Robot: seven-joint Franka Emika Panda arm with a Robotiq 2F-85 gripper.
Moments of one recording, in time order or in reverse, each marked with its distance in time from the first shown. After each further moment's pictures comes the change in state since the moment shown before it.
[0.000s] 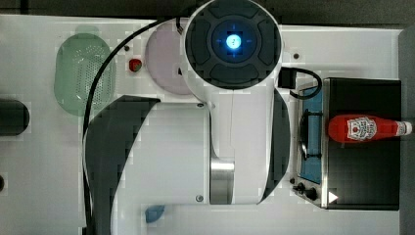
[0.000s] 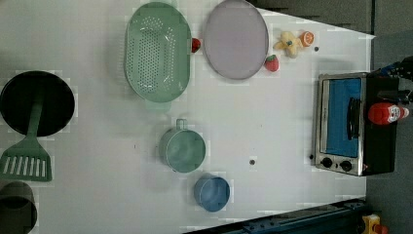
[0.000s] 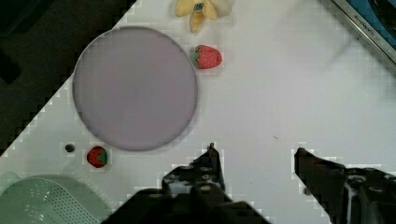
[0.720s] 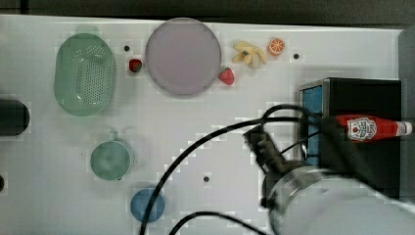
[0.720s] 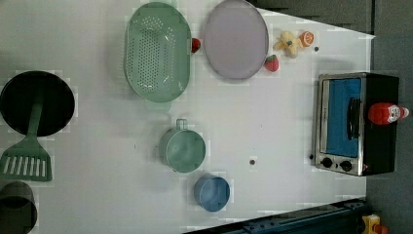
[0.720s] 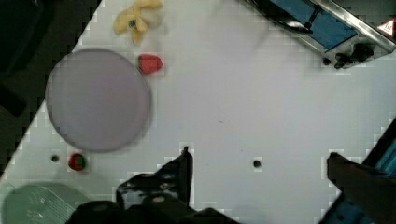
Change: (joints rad) arm -0.058 -0.381 -0.110 -0.156 -0.019 -0.127 0.010
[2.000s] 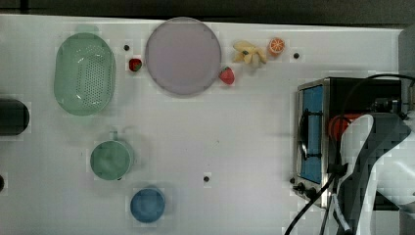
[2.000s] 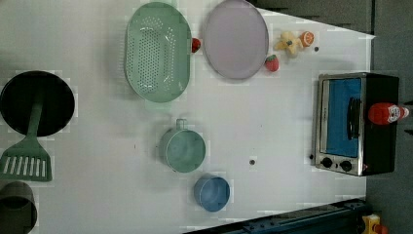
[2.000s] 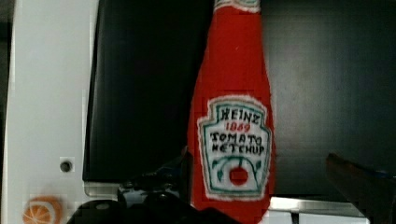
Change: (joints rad) arm -0.091 0.601 -0.403 0.052 0.049 0.487 0.001
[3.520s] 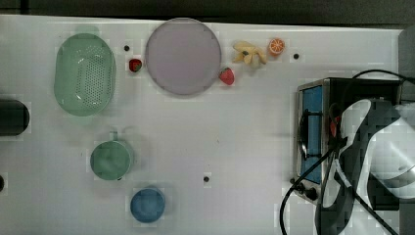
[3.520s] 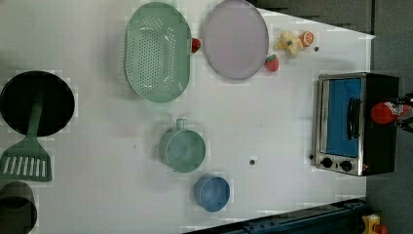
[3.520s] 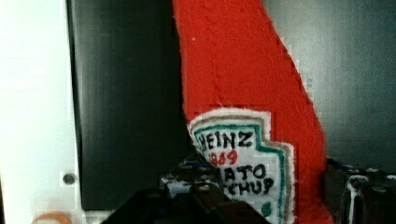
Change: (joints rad) arm -0.013 0.141 -0.005 0.033 0.160 0.034 0.007
